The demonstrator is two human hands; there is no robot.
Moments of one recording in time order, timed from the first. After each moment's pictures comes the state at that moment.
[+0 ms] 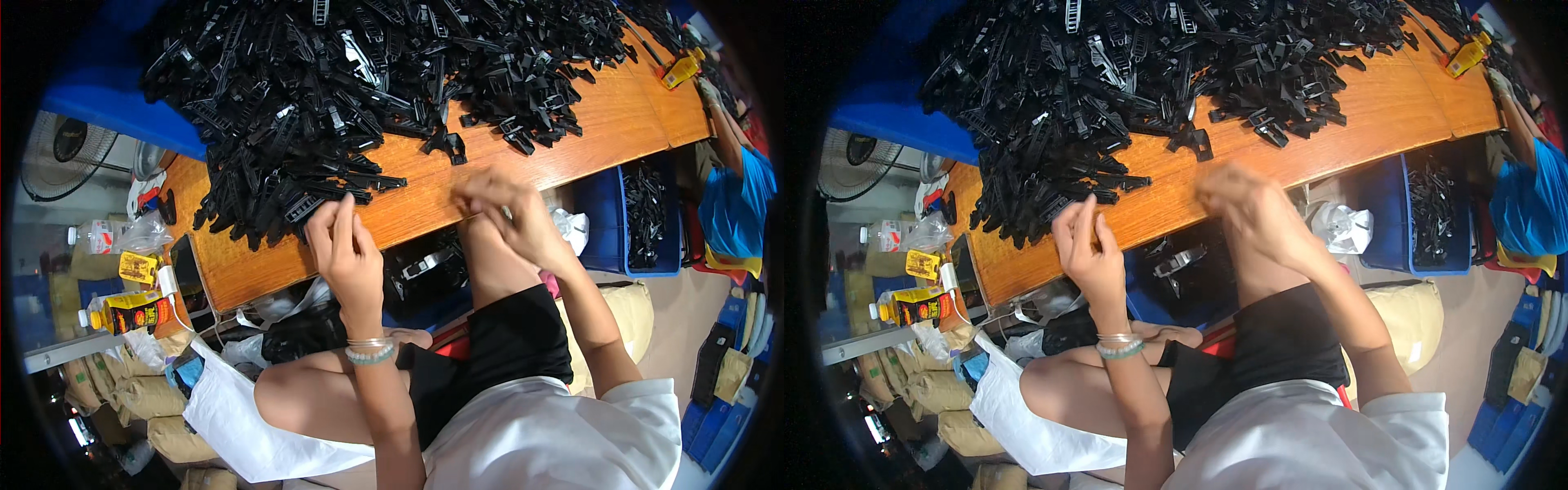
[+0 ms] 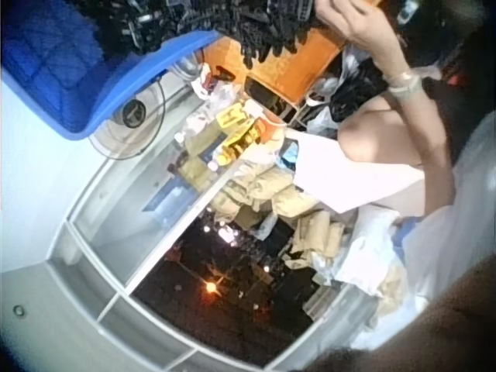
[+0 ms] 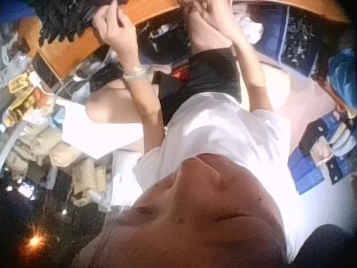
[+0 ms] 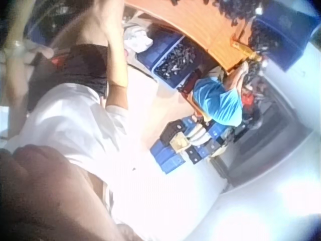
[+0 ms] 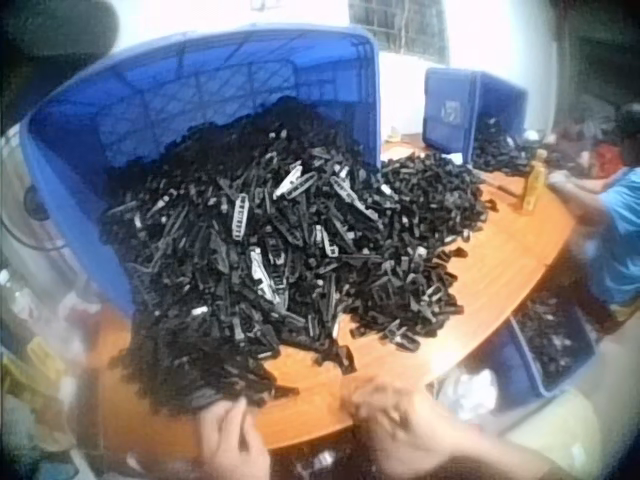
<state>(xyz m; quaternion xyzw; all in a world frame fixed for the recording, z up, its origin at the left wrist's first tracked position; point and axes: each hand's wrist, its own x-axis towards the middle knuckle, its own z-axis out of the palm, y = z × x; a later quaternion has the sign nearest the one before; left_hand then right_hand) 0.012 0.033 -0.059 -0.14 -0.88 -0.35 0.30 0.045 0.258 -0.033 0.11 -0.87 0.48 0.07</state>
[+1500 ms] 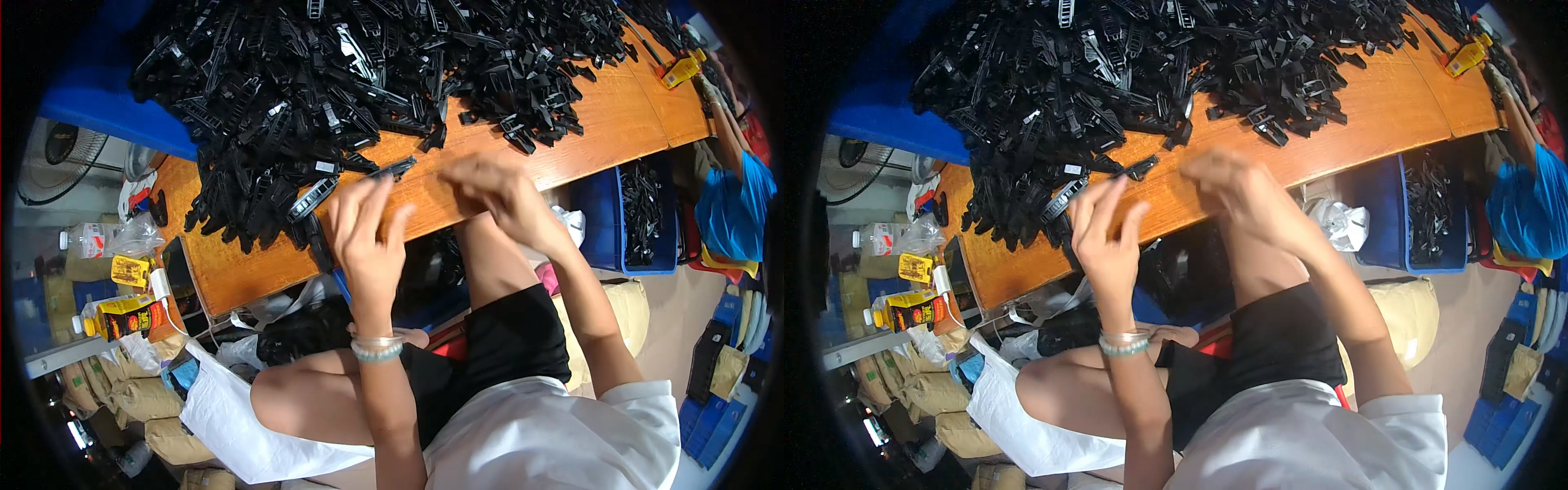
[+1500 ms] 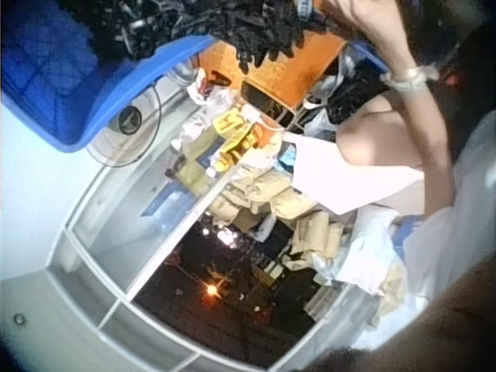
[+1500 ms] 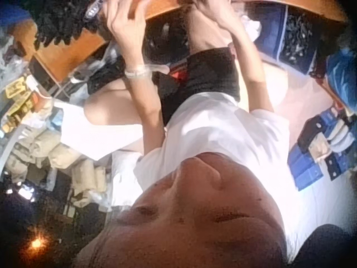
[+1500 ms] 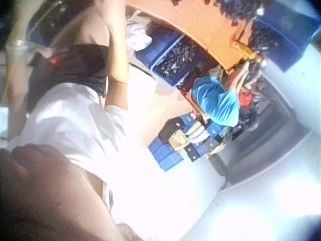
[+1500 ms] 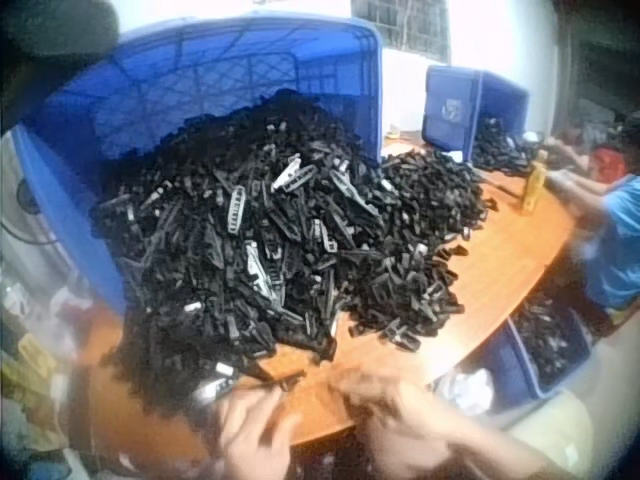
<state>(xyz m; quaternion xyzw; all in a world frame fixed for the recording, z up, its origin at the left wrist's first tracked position) 0.003 0.054 -0.051 -0.22 -0.85 -0.41 0.23 0.024 0.259 -0.036 0.10 -0.86 0.51 0.01</state>
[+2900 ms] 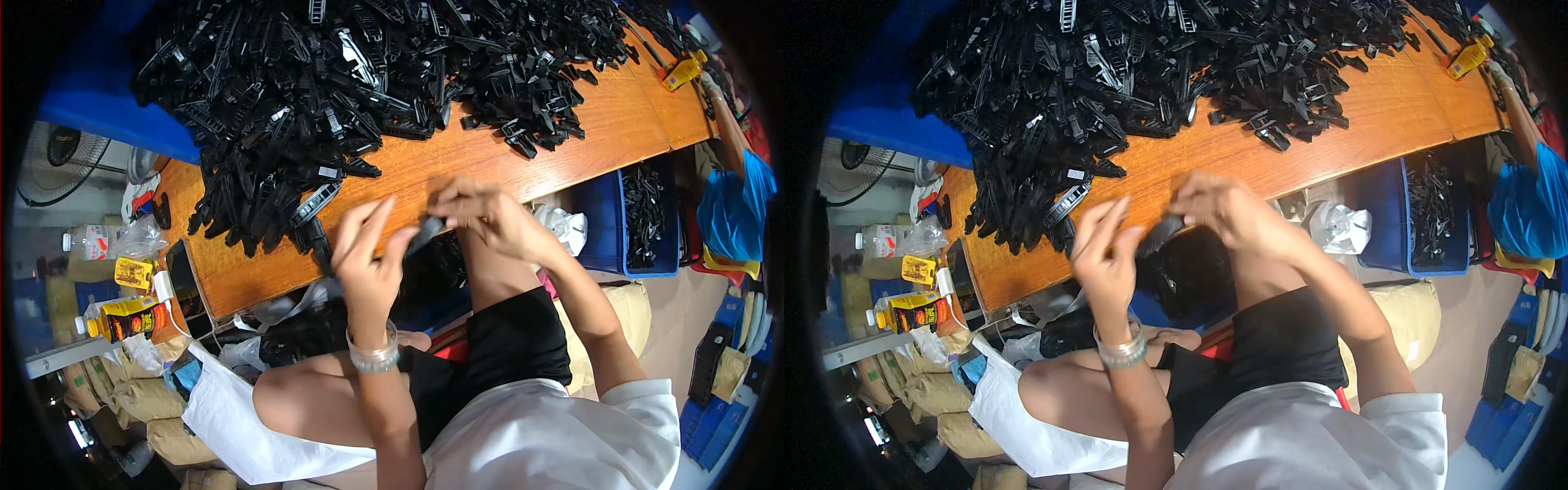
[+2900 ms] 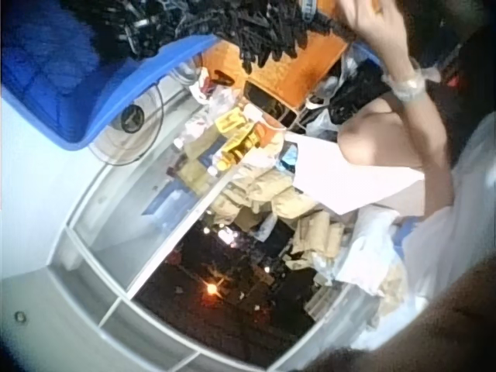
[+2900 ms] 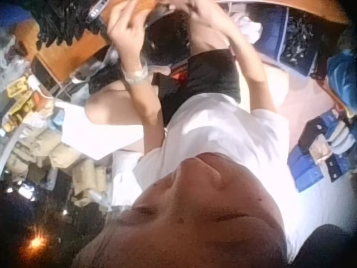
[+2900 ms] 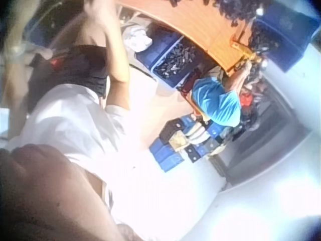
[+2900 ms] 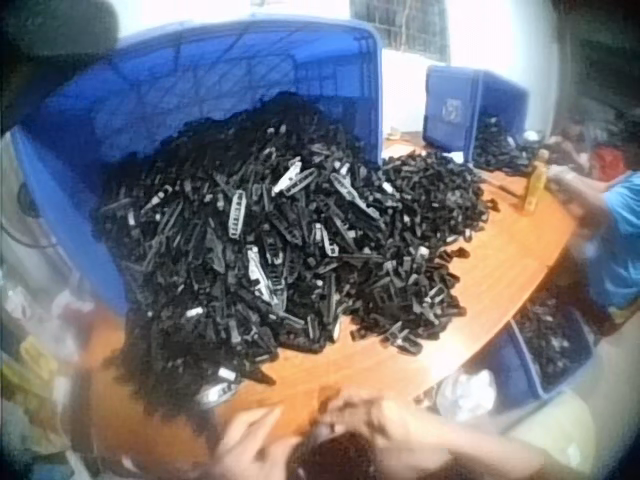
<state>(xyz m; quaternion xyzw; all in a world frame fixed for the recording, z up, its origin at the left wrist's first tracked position) 0.013 0.049 -0.047 -0.21 -0.82 -0.50 0.18 0.022 0.252 -0.049 0.19 -0.81 0.55 -0.01</state>
